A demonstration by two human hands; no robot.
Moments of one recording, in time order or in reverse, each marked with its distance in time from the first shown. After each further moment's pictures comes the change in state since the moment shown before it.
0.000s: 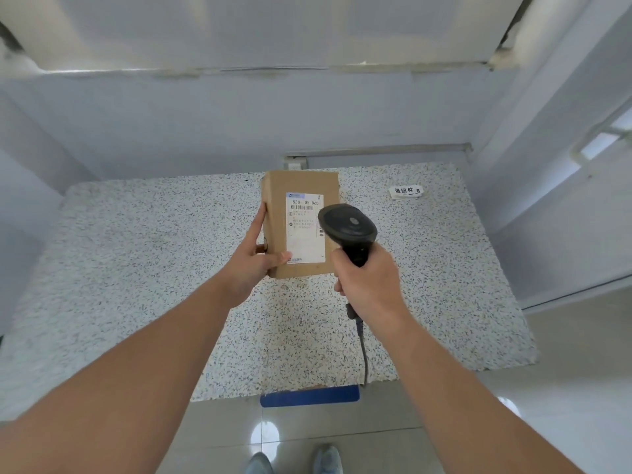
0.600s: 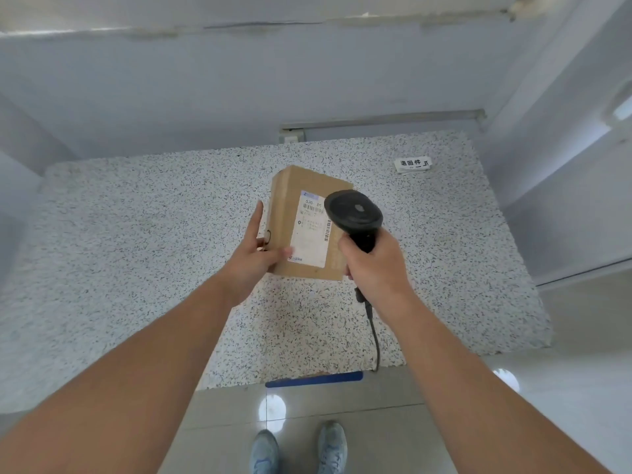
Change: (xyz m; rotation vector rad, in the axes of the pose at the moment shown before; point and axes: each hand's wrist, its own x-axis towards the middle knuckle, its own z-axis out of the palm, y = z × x) left_hand 0.015 -0.040 0.010 0.034 0.037 -0.127; right_hand 0.030 0.044 0.004 0.020 -0.007 0.027
